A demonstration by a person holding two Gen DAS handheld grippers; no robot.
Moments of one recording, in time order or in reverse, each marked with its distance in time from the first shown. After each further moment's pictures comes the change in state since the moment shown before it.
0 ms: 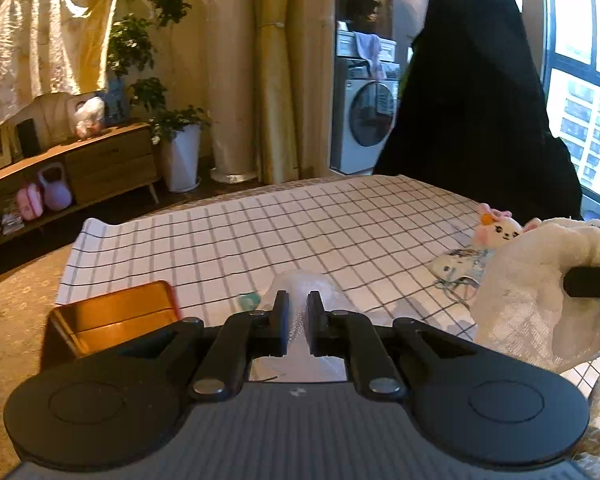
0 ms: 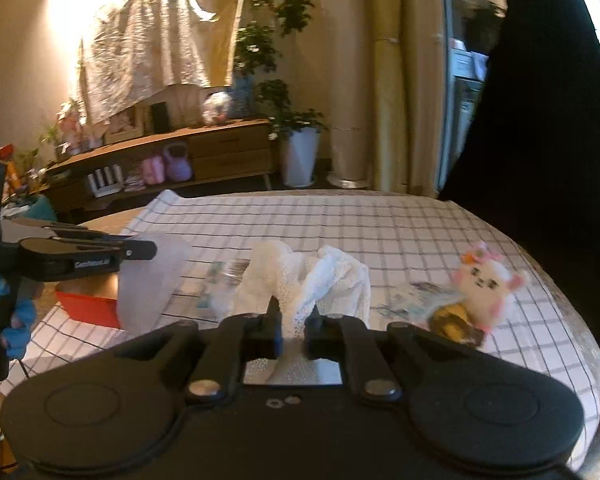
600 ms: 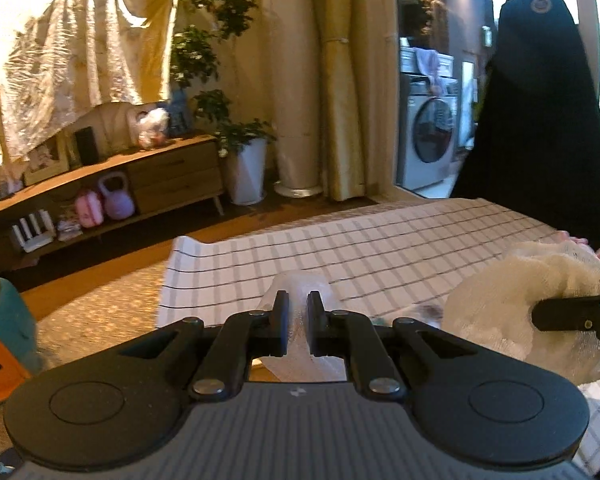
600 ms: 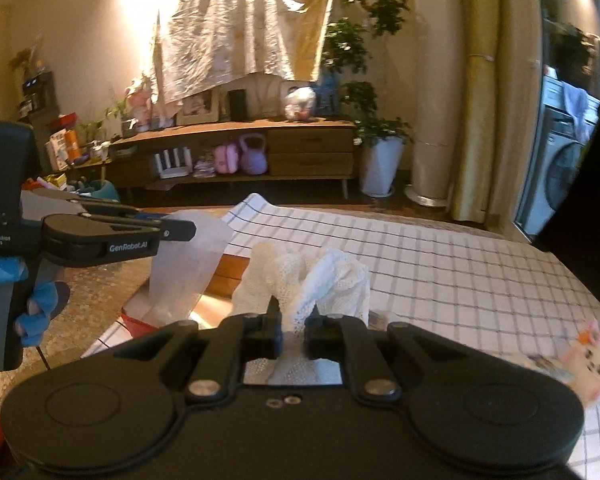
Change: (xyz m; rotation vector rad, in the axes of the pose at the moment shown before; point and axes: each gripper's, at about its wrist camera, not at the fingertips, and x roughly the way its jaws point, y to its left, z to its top) left arm -0.017 0.108 0.024 -0.022 -0.035 0.170; right arm 0.067 0.104 0.058 -0.133 0.025 0.176
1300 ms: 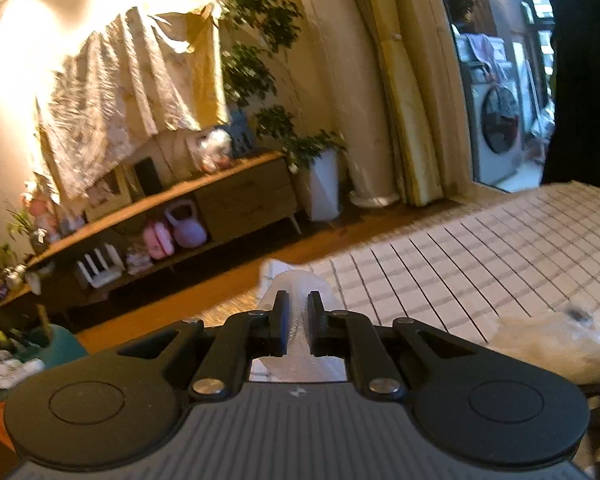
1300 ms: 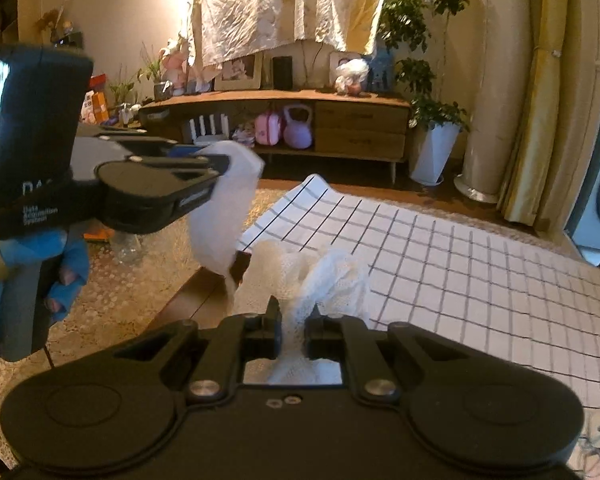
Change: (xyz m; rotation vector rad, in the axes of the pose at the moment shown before) left arm 0.077 0.051 0.005 0.100 -0.036 0.204; right arm 0.112 0.063 0.023 -0.078 0.102 0.075
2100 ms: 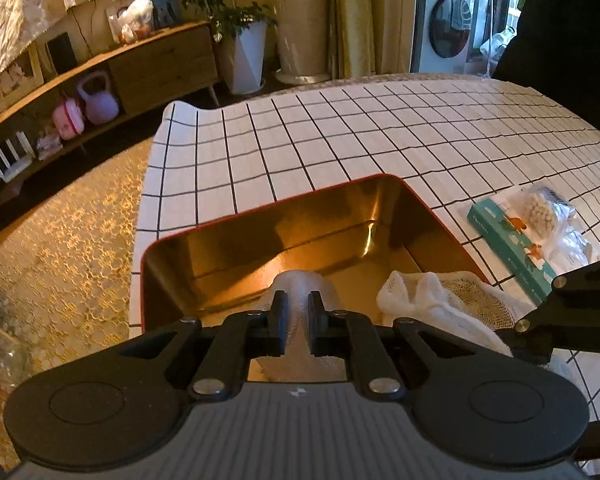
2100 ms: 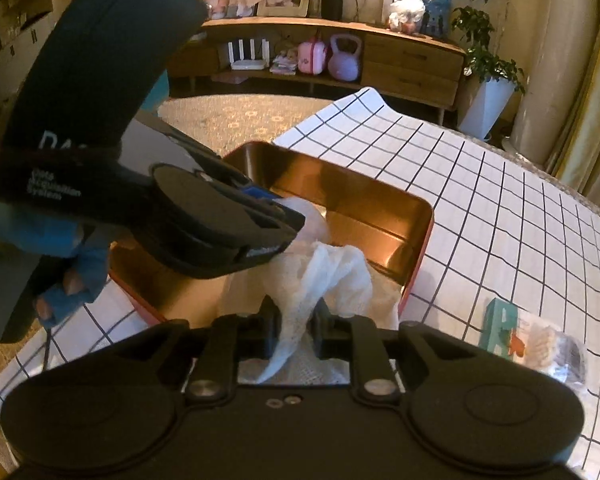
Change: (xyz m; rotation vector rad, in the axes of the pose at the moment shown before) left arm 0.074 -0.012 -0.077 -0.050 0.365 -0.266; right arm 0.078 0.031 -0.039 -0.127 0.196 0.076
